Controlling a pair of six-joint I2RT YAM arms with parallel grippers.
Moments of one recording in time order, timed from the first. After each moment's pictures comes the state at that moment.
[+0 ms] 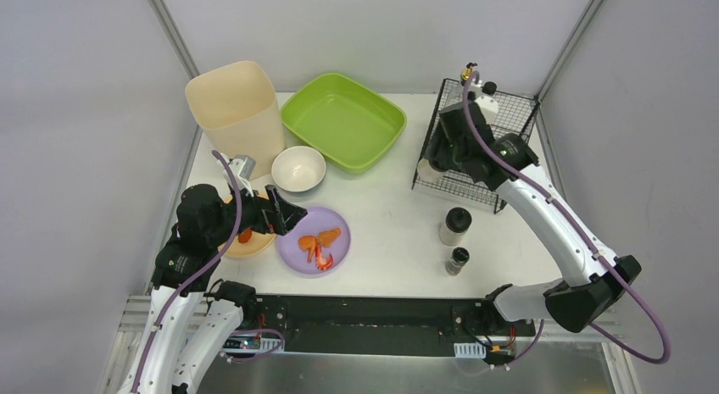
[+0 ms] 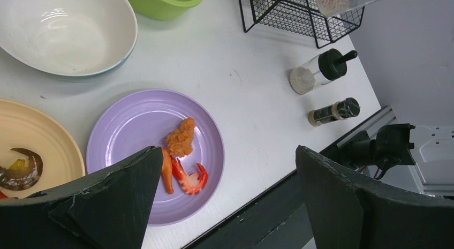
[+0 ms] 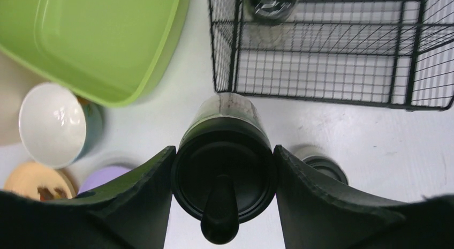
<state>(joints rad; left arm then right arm) -0.22 0.52 0.81 -0.65 0.42 -0.40 0.65 1.33 1.51 -1.00 0.46 0.75</state>
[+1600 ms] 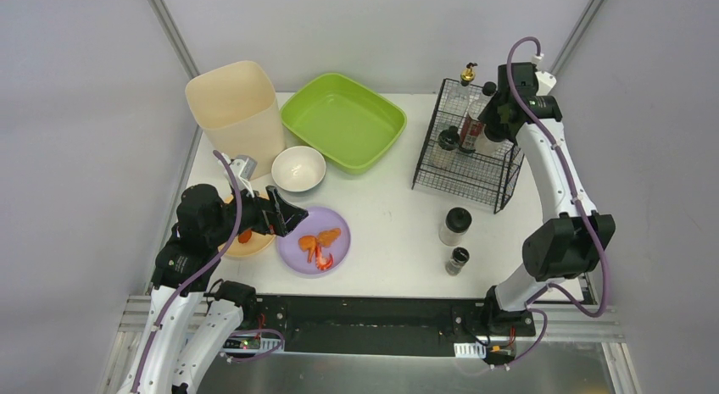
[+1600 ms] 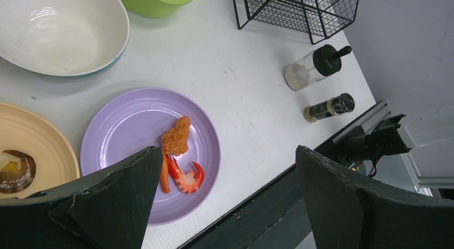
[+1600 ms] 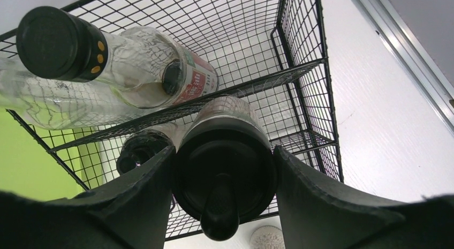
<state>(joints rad) -0.22 0.52 0.81 -0.65 0.45 -0.40 0.12 1.61 1.70 -0.93 0.43 0.63</state>
